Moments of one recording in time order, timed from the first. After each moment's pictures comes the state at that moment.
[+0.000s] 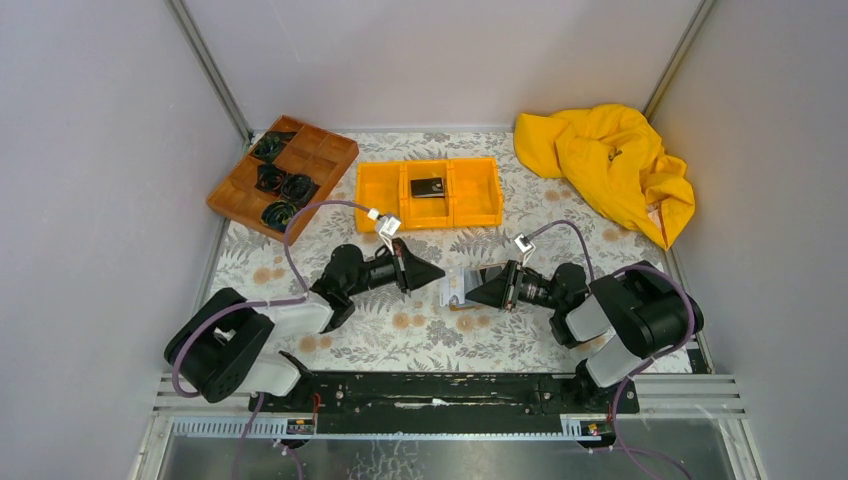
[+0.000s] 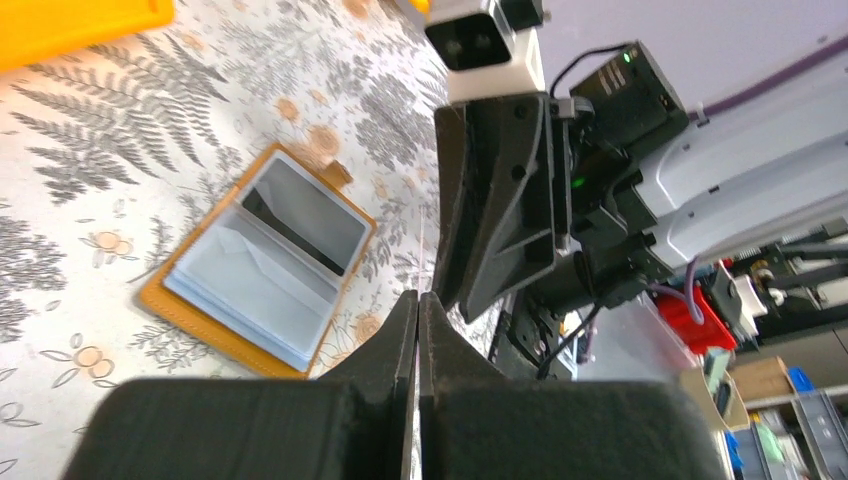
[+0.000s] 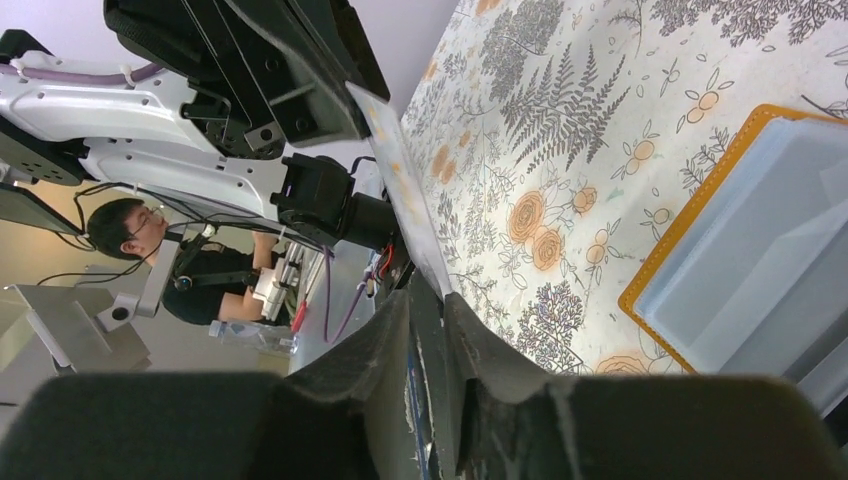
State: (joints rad) left arm -0.63 1.39 0.37 0.97 0.56 -0.73; right arm 0.39 1.60 0.12 1.47 -0.90 1.04
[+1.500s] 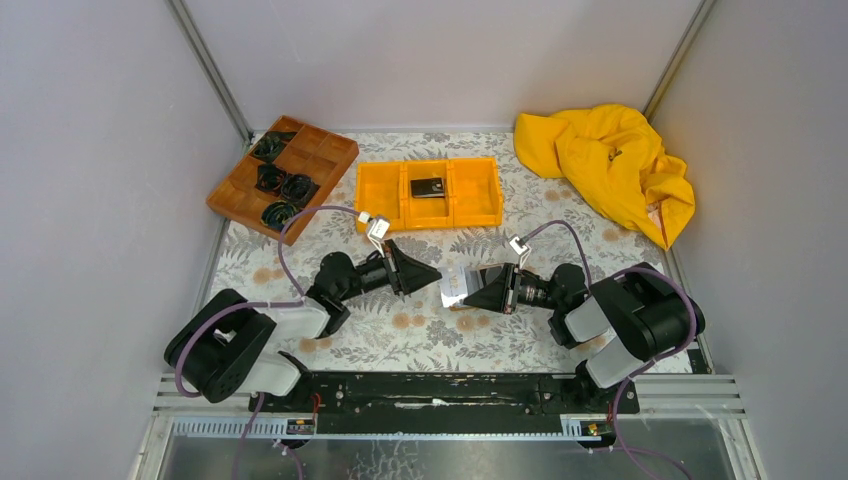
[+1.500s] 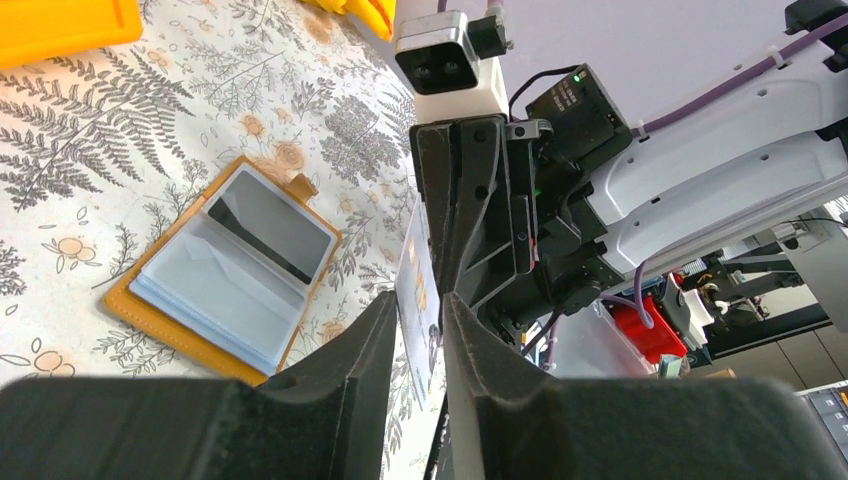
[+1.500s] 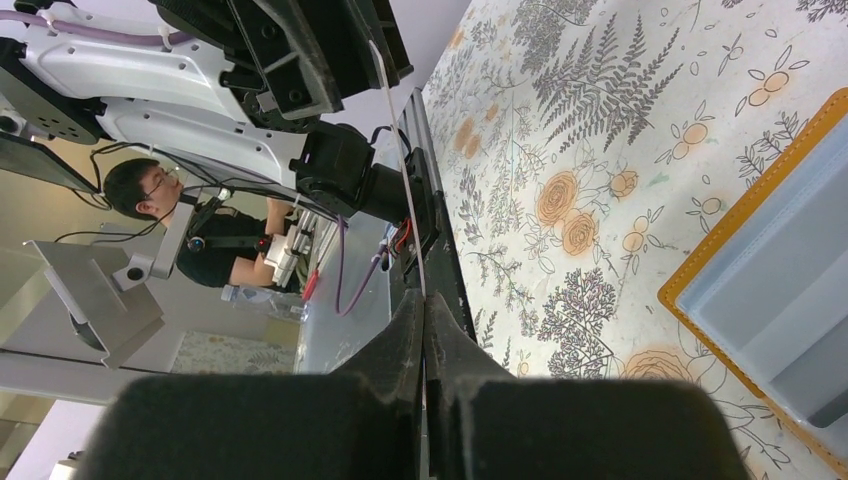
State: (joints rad) left arm -0.60 1.38 0.30 1.15 0.59 -0.84; right arm 0.41 1.59 0.12 1.48 -0.96 1.05
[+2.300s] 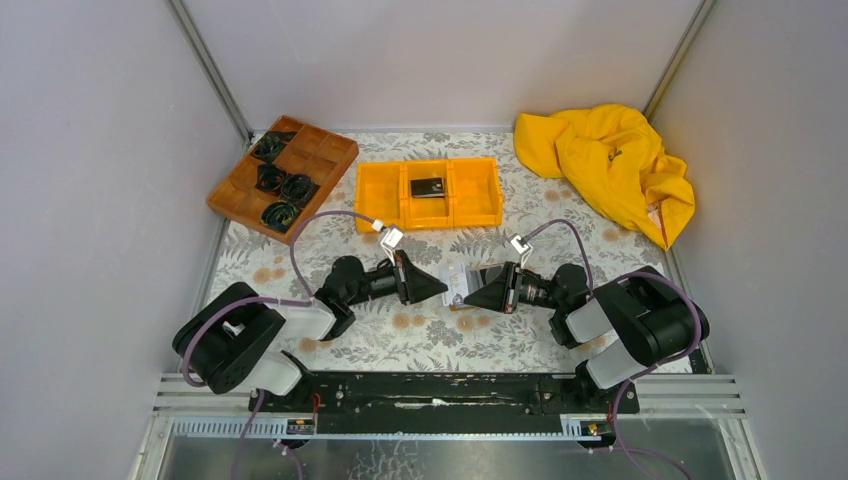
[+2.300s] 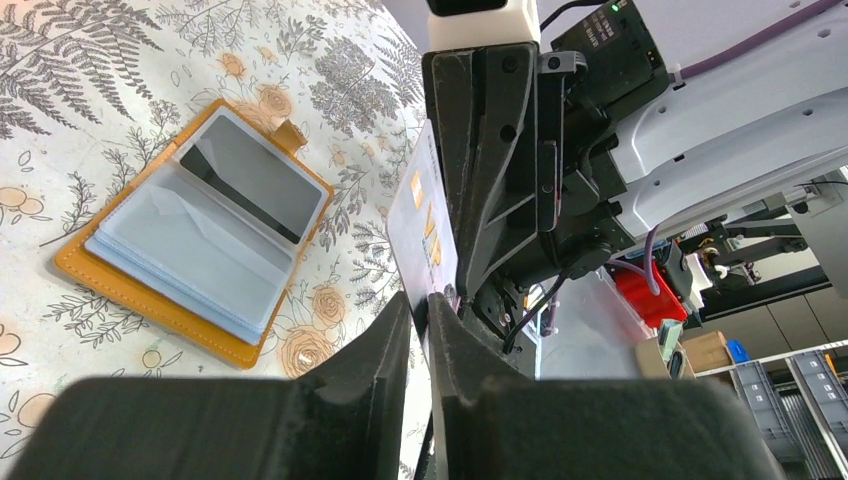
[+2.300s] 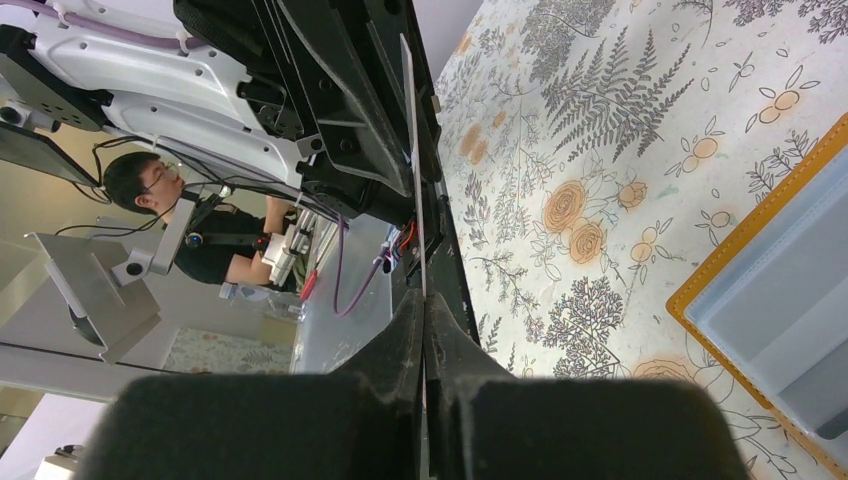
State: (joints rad) left arm -0.66 1.42 0.30 1.13 0.58 -0.81; right arm 0.41 1.56 0.12 1.48 -0.96 1.05
